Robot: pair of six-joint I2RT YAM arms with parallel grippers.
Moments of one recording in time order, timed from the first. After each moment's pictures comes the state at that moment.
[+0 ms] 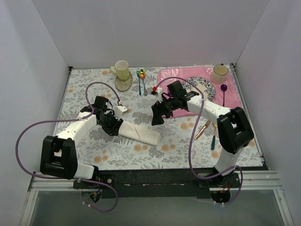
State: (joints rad) left arm -0.21 1.38 0.86 -0.72 0.39 0.56; right arm 0.59 1.76 1.26 -0.43 -0.71 -0.17
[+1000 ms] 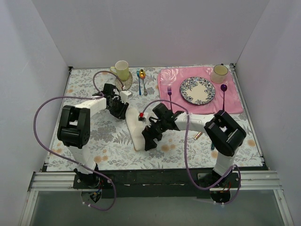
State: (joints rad) left arm -0.21 1.80 1.11 -0.46 0.35 0.43; right arm 0.83 1.79 1.02 -0.24 -0.73 -0.09
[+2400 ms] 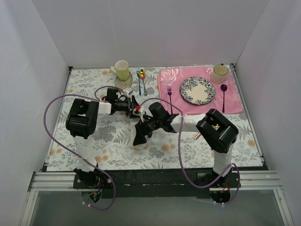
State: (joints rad) left arm -0.22 2.01 1.05 0.20 1.12 -0.71; right arm 0.87 1.86 1.02 0.21 -0.82 0.26
